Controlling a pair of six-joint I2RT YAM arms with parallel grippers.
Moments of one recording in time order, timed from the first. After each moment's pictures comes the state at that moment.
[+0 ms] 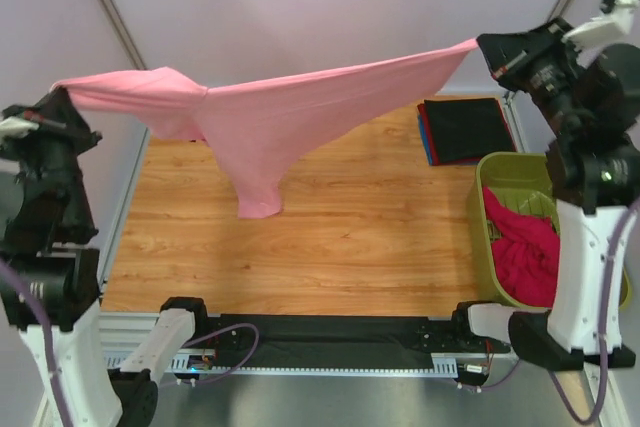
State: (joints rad) left arm -0.03 0.91 1.74 -0.53 -0.37 -0.24; right arm 0.06 1.31 2.01 -0.62 -0.19 0.64
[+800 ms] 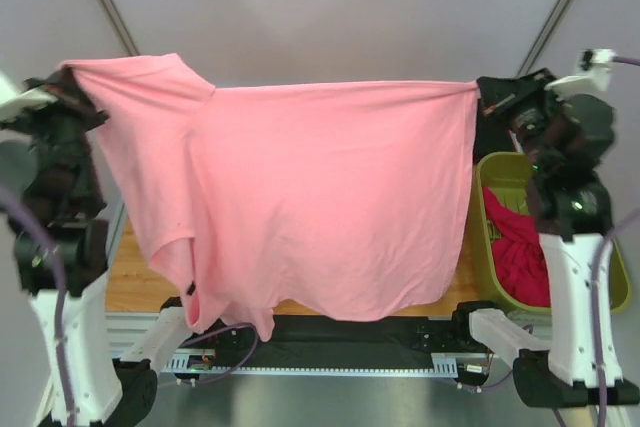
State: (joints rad) left arm -0.03 0.90 1.81 -0.48 -0.40 -0.15; right arm 0.06 1.01 1.63 -0.54 -0.05 0.70
